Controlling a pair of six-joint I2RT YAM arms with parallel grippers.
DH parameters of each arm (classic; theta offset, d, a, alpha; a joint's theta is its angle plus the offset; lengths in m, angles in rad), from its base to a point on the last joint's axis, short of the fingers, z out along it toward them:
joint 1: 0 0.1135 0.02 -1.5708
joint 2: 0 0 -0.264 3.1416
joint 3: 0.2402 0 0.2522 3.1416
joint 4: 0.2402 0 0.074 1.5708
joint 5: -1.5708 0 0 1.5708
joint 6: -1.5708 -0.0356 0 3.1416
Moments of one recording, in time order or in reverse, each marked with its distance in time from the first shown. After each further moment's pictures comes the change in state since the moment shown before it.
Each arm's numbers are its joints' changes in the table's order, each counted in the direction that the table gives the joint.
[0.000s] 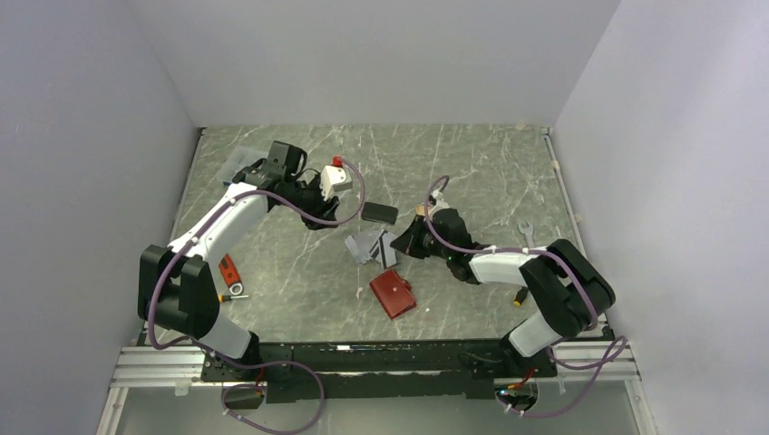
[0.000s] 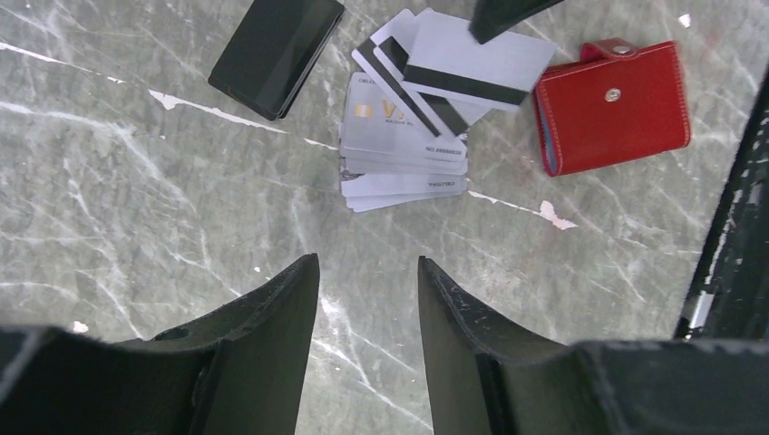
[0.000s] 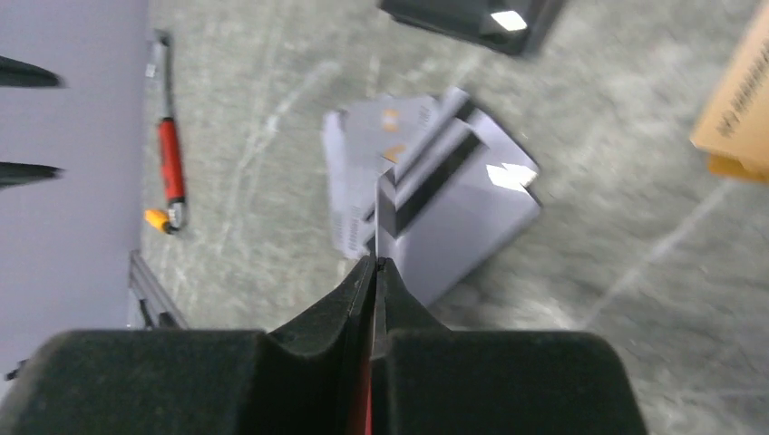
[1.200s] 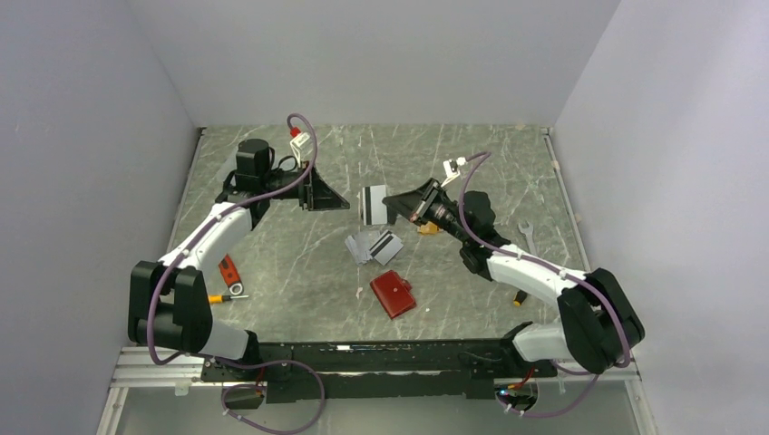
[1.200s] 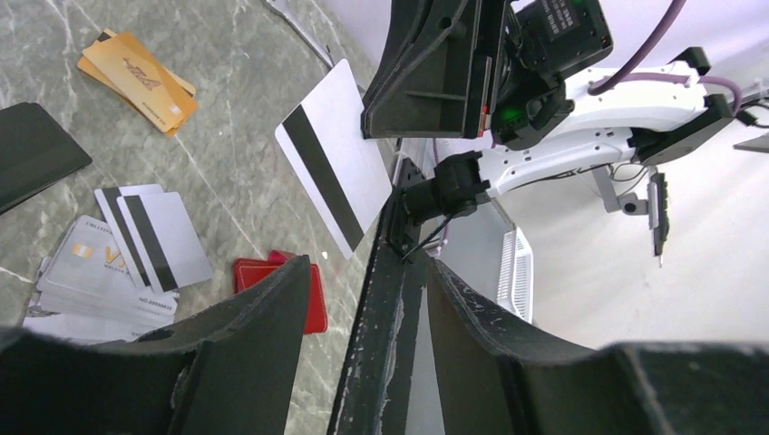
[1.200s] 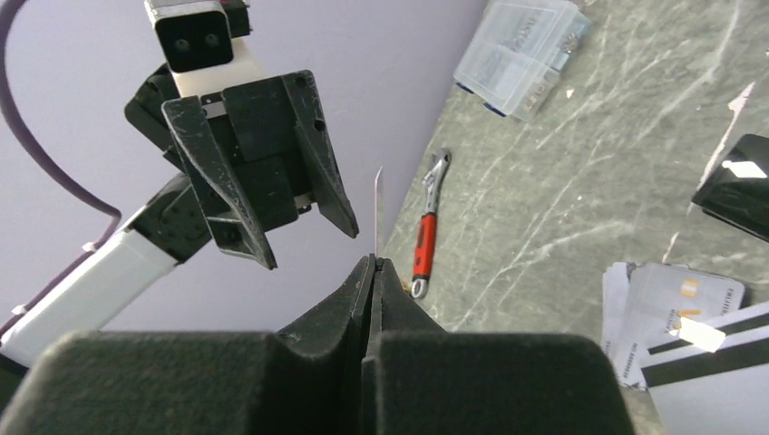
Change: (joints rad) left arm 0.137 -0.100 -0.232 -0.749 -0.591 1.242; right arm -0.047 -0.240 0.095 -0.216 0.148 -0.237
